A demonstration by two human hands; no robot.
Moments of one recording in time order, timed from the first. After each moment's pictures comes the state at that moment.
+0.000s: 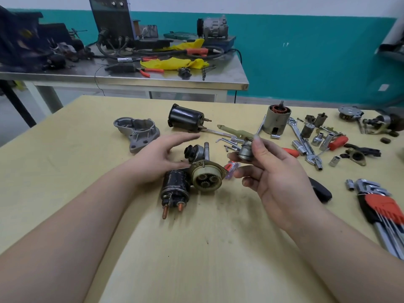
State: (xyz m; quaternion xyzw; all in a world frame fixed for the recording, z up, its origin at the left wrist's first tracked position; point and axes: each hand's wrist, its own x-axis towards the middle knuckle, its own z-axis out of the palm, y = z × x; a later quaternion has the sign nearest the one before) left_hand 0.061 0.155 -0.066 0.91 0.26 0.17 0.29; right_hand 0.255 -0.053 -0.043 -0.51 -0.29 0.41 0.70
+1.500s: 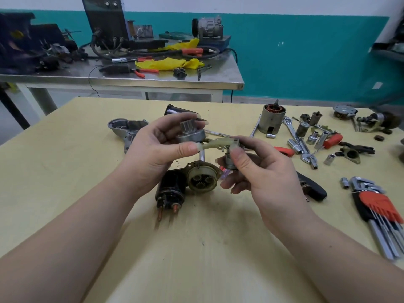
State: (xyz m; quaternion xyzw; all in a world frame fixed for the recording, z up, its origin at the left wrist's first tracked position) left_hand 0.074 0.093 -0.031 0.63 0.13 0.39 0.66; right_hand 0.231 -0.062 -0.034 -0.52 -0.37 0.33 0.69
